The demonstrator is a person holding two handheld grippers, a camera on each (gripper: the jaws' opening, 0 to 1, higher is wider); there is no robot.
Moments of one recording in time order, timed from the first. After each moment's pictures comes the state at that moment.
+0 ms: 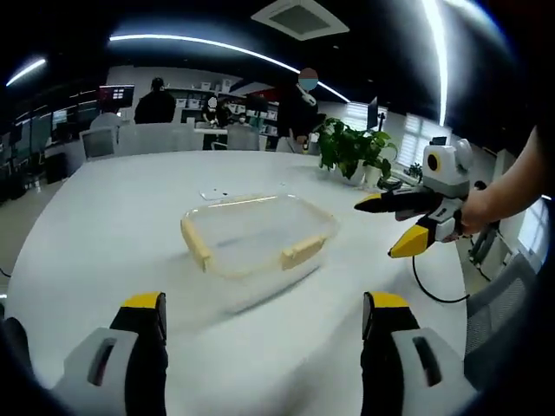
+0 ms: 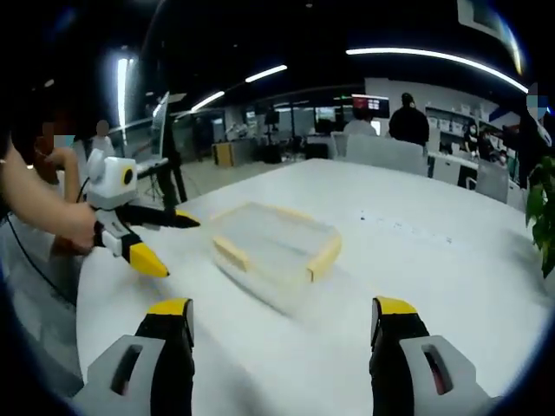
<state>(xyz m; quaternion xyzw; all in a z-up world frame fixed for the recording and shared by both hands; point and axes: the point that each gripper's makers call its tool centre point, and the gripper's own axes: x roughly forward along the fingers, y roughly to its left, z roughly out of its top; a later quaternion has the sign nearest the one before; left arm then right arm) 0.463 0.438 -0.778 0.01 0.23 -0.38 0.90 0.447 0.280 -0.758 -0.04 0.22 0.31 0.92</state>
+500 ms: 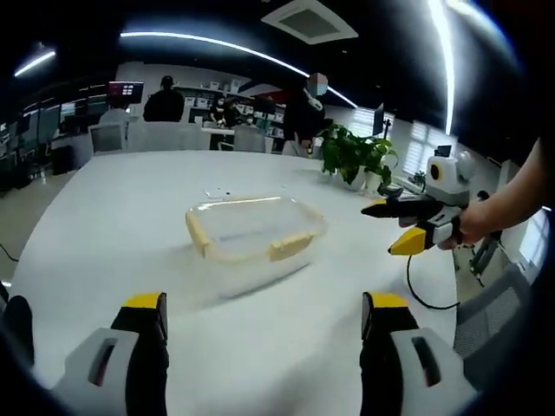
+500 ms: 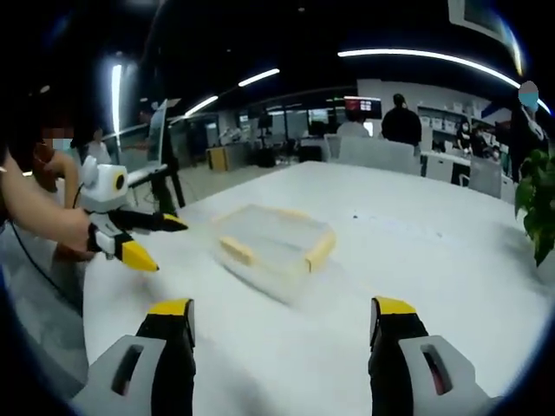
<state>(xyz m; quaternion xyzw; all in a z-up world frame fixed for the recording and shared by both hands) 0.437 0.448 -0.764 0.00 0.23 -0.36 0.90 0.425 0.267 -0.750 -0.03 0.22 0.30 0.93</state>
